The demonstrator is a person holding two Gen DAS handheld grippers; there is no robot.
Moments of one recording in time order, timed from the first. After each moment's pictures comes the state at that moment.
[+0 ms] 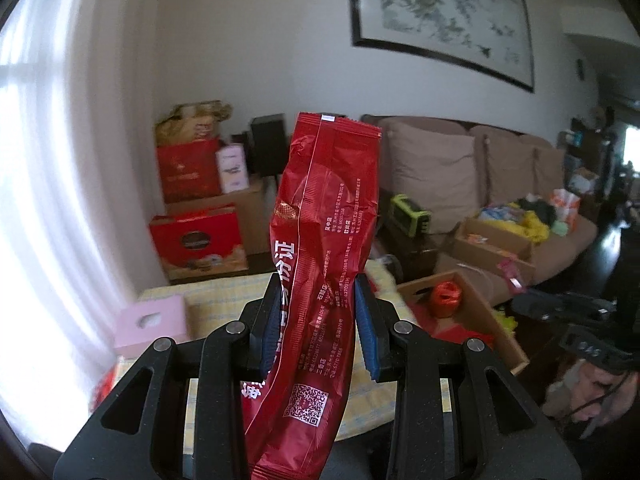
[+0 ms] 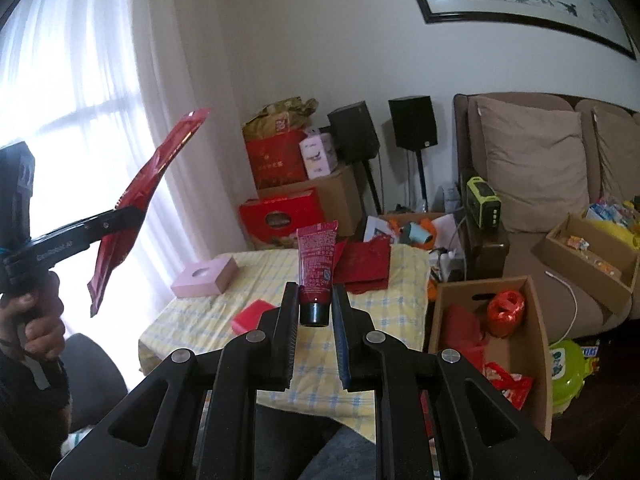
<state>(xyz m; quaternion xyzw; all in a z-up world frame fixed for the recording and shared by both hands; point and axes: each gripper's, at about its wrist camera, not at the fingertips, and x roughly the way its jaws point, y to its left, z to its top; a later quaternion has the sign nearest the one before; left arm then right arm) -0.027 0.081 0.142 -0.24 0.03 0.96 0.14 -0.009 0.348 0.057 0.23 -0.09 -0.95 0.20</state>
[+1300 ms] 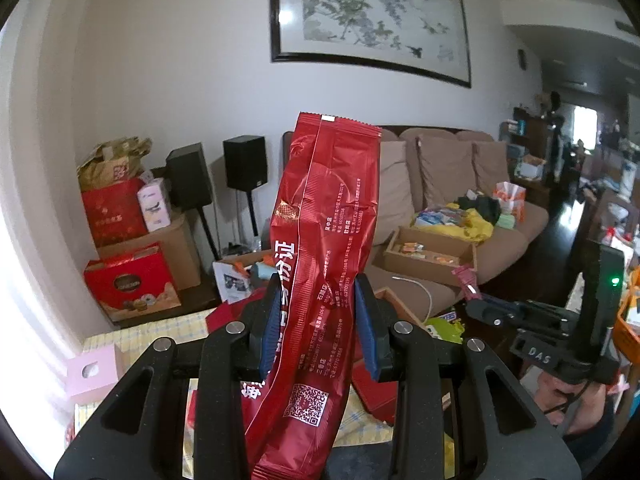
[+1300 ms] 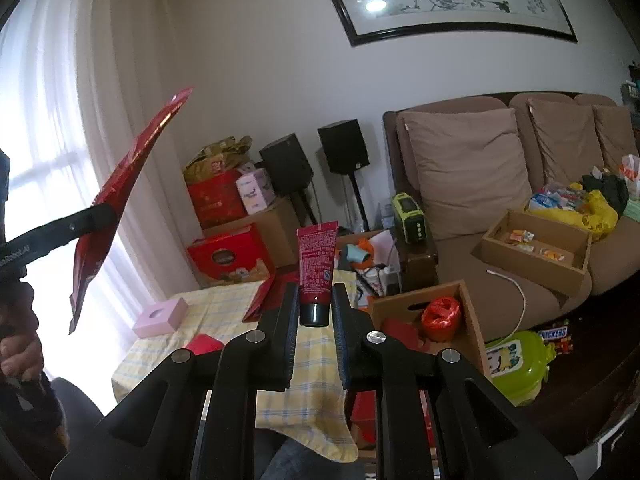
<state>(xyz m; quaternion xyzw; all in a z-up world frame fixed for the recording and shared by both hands) -0.024 0.202 0.188 -0.21 0.07 0.95 0.23 0.010 0.445 0.077 0.20 -0.13 -0.97 0.10</state>
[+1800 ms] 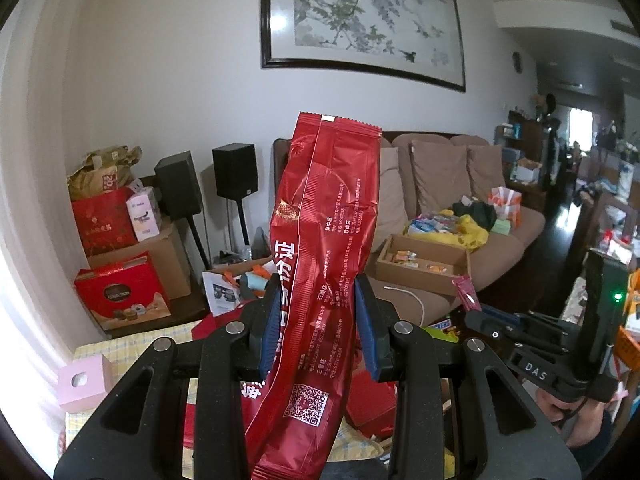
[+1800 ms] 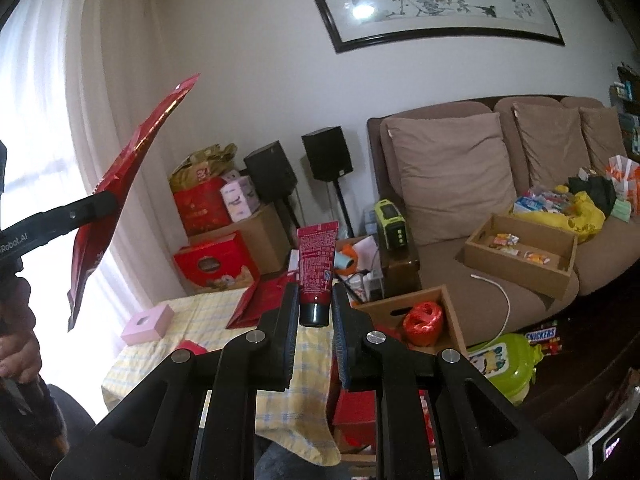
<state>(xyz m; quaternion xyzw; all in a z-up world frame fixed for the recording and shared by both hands) -0.031 0.235 0.192 -0.20 0.07 0.95 0.23 0.012 0.464 0.079 0.19 -0.13 -0.97 0.08</state>
